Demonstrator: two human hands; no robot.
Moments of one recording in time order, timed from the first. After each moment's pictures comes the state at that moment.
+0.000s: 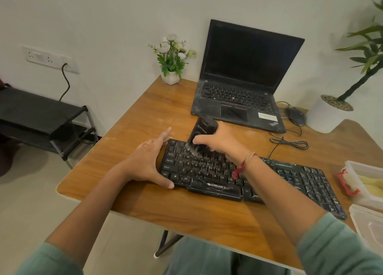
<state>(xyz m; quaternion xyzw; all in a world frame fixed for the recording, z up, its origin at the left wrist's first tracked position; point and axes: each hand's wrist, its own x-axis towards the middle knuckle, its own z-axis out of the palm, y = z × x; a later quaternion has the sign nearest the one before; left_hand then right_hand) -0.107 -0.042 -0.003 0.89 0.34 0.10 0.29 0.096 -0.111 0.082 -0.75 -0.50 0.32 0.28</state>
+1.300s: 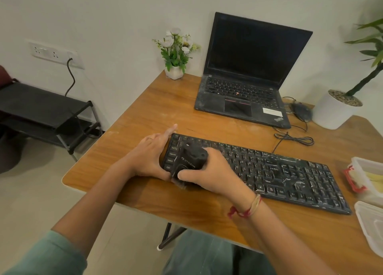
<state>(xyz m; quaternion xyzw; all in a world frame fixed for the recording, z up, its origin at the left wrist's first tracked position) -0.107 -0.037 -0.015 0.92 0.30 0.09 0.24 0.056 -0.171 0.054 -0.67 -0.62 0.29 0.28</state>
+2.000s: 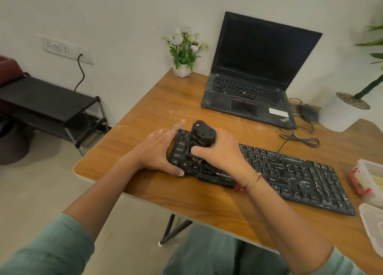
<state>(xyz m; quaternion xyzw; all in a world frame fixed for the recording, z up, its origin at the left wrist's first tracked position) -0.108 -0.040 -0.012 0.92 0.31 0.09 0.23 0.059 -0.151 0.068 -0.70 -0.63 0.21 0.27</state>
